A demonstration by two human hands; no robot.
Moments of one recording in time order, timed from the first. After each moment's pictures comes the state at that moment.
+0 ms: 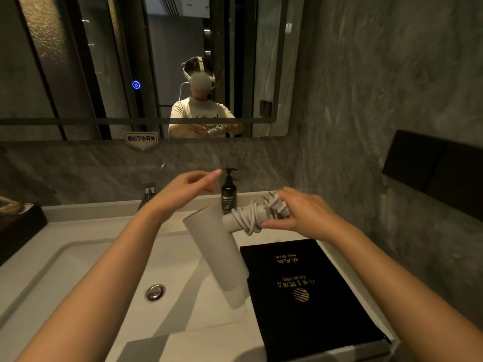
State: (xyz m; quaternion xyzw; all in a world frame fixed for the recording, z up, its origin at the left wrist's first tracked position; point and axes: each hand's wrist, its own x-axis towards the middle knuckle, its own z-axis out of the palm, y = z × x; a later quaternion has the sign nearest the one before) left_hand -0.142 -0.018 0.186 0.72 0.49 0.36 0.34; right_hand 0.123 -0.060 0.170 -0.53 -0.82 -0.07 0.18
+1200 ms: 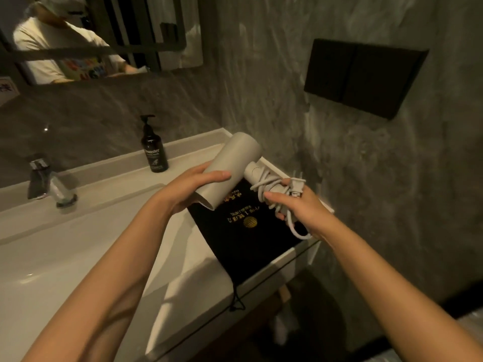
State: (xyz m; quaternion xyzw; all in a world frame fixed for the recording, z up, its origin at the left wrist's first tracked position) left_hand -0.035 -0.013 0.099 0.67 0.31 0.17 0.65; right_hand 0.164 -0.161 0.077 -0.59 -0.41 0.41 0.56
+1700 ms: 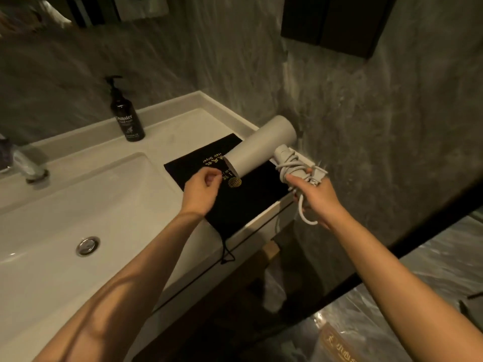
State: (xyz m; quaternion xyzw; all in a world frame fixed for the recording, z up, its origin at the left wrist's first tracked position) left_hand -0.005 -0.075 -0.005 0.74 0.45 0.30 0.40; right_hand 0.175 -0.227 0.025 -0.69 -0.26 0.29 0.61
